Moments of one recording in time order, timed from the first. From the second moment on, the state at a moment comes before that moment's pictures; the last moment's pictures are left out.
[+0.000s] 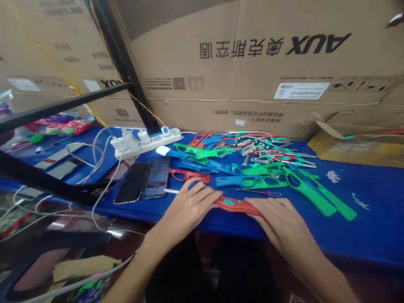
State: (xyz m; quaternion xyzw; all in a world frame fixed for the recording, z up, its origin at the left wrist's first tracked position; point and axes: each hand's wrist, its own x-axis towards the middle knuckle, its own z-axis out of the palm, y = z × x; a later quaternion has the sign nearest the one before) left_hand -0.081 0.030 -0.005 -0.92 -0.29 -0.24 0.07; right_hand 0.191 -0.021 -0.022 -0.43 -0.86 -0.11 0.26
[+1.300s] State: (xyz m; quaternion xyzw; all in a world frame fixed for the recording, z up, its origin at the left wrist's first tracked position) left_hand -0.093 0.034 -0.020 -0.88 -0.39 -0.27 -0.04; right_hand 0.178 -0.004 -0.030 -0.51 -0.82 0.05 0.25
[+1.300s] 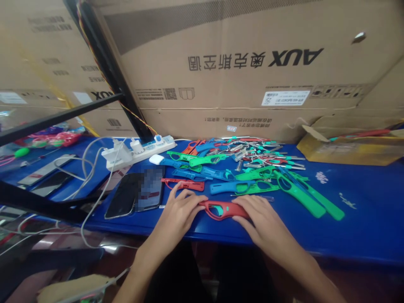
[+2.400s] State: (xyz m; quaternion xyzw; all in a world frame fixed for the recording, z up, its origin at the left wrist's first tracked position) left_hand -0.072 0.237 0.017 -0.72 -0.69 -0.05 -0.02; right_hand 0.224 0.127 0.003 -0.47 -0.83 -0.08 0.30
